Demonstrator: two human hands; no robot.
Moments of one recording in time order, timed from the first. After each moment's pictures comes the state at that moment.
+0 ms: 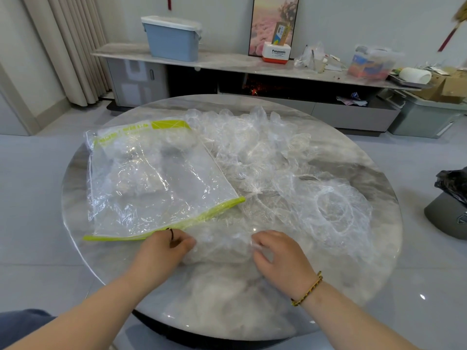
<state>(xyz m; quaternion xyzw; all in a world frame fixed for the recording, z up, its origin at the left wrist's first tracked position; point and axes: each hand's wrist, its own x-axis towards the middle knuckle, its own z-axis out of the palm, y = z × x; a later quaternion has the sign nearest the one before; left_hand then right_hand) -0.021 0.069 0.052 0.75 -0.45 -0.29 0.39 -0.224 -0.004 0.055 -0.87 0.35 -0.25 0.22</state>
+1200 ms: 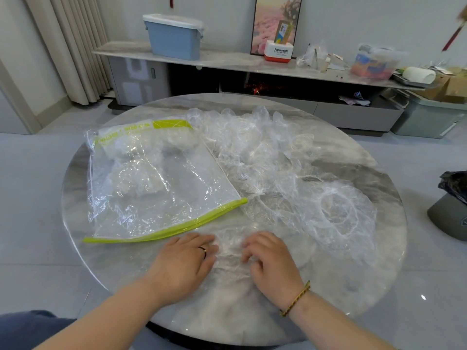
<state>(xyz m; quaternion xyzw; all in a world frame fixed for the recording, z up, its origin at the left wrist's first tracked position) -0.032 0.064 0.045 0.66 -0.74 -0.07 0.07 -0.211 -0.004 0.031 -0.89 0.31 -0.30 0.15</state>
